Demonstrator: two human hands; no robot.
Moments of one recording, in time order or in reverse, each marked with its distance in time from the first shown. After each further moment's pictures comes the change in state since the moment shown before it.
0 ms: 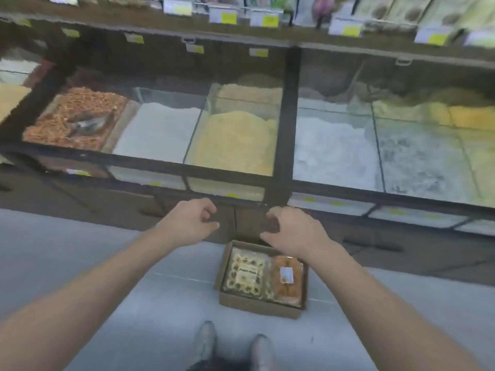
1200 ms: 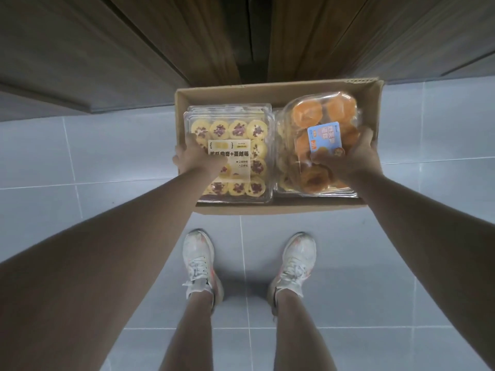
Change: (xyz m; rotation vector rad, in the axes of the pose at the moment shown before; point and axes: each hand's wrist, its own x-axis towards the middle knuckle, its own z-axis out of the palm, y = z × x) left_hand 0.387 -0.241 0.571 -0.079 -0.017 -0.573; right_hand 0.276 0.379 0.564 0.613 0.058 0.828
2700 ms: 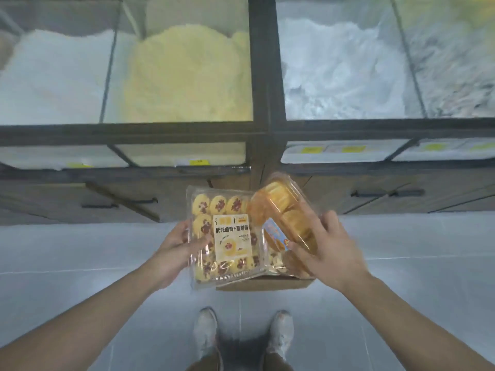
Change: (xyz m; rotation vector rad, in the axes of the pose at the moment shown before) left_hand -0.258 -0.010 -0.353 -0.789 -0.566 0.335; right_hand -0.358 -0.163 -0.252 -0.399 0.147 -0.712
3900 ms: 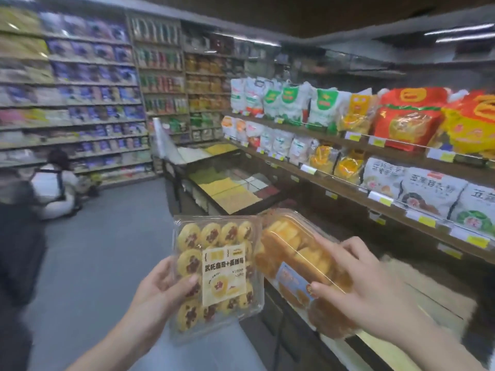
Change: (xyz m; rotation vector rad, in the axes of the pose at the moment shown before) left_hand -0.534 0.126 -0.051 -0.509 0.977 0.861; right_hand -0.110 -0.407 -0.338 -0.121 0.084 -1.192
